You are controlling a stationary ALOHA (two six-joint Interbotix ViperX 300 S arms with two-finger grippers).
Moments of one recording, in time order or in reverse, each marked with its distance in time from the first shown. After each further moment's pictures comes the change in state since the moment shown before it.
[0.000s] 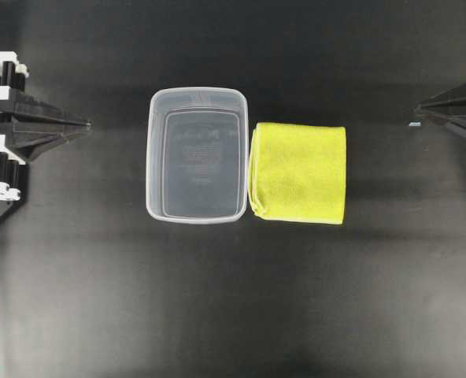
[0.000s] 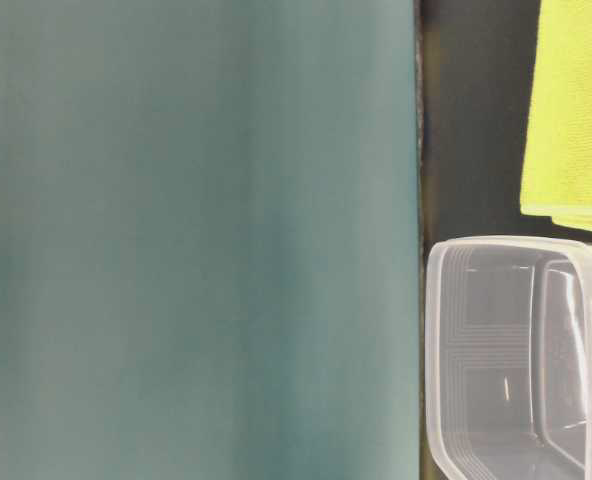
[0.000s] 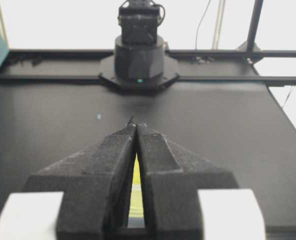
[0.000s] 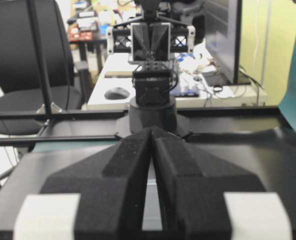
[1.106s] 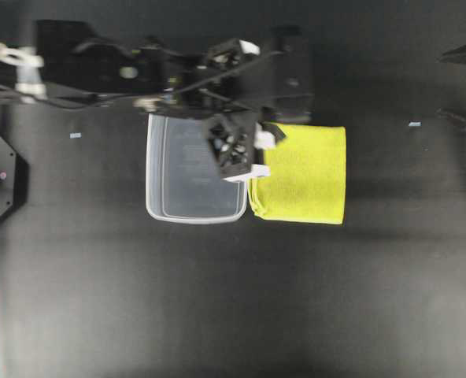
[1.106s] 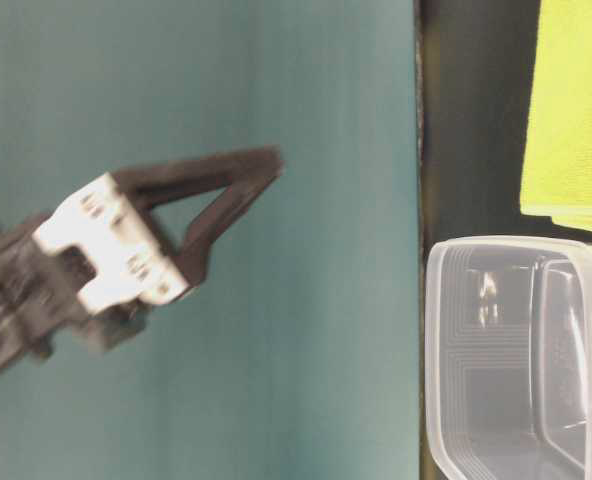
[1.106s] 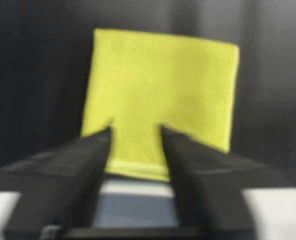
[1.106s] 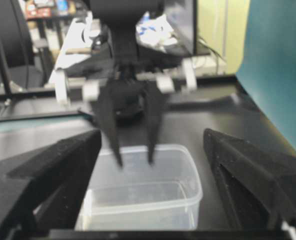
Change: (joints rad) left arm 0.043 1.095 -1.097 0.035 0.925 0.003; right arm -0.115 -0.179 0.038 0.005 0.212 0.005
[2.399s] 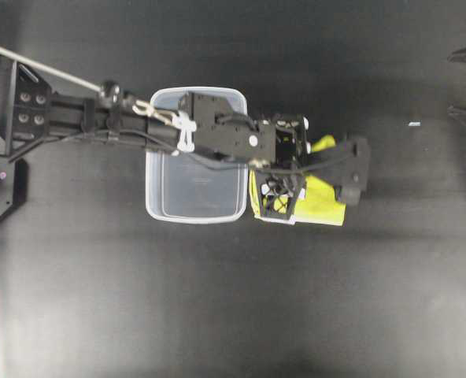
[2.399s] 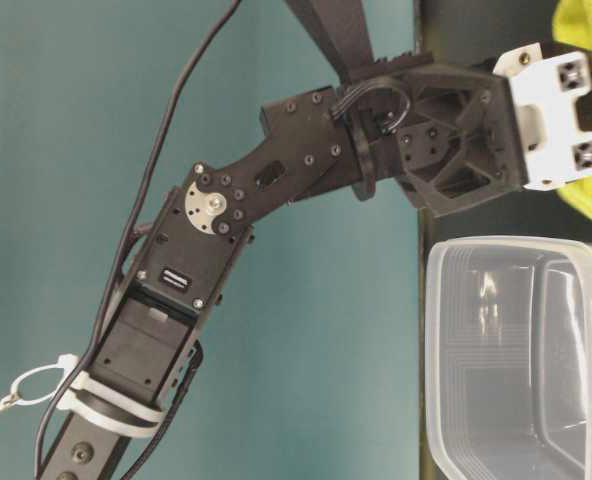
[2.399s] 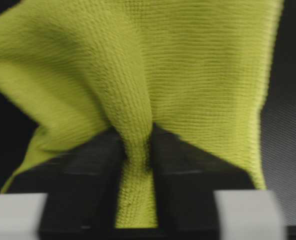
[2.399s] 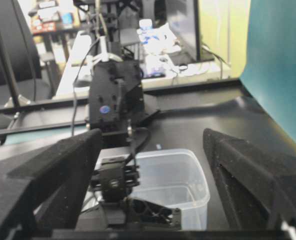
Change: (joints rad) left arm -0.060 0.457 -0.216 0.000 0.100 0.149; right arm -0.002 -0.044 0.011 0.002 0.011 0.046
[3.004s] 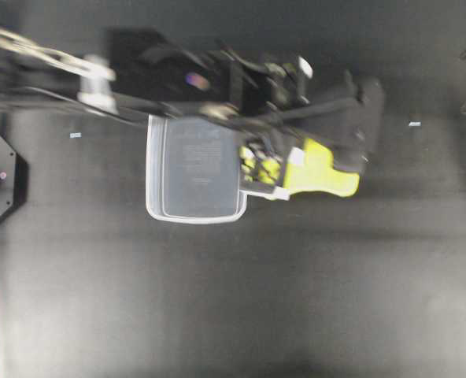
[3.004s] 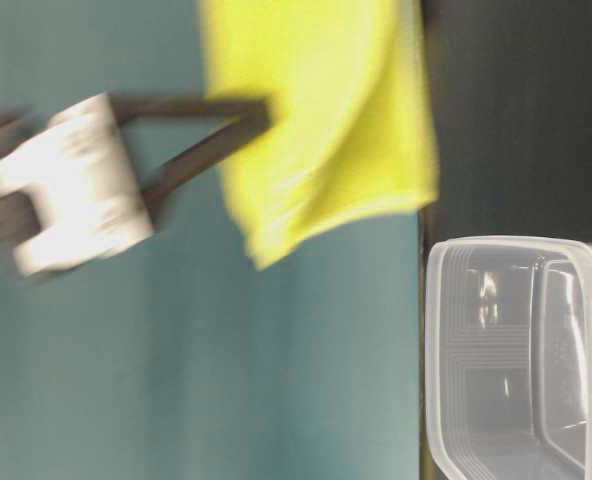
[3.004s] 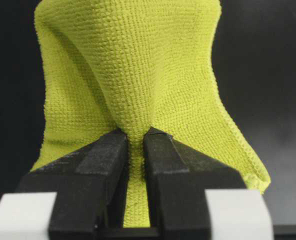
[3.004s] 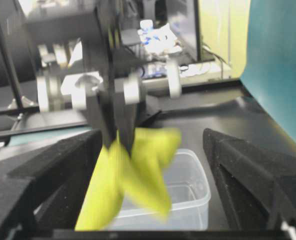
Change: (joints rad) left arm 0.015 -0.376 -0.097 0.000 0.334 0.052; right arm 0.002 -0.061 -0.020 0.002 0.081 0.015
